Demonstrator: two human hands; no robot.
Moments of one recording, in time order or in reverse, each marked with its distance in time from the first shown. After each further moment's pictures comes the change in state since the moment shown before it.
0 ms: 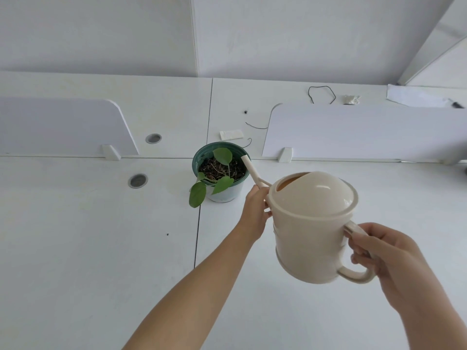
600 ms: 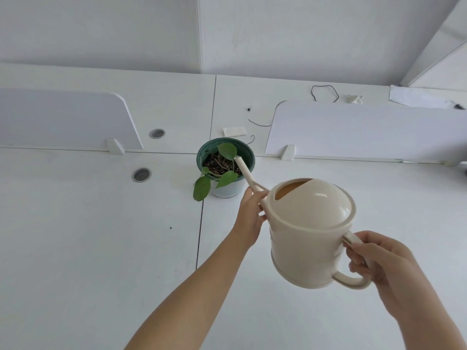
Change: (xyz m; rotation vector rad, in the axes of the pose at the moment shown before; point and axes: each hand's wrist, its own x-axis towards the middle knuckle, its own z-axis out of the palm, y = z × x) left_hand -0.017 -0.009 -0.020 -0.052 -0.014 0.039; right_hand -0.011 0.013 0.004 -0.026 -0.024 0.046
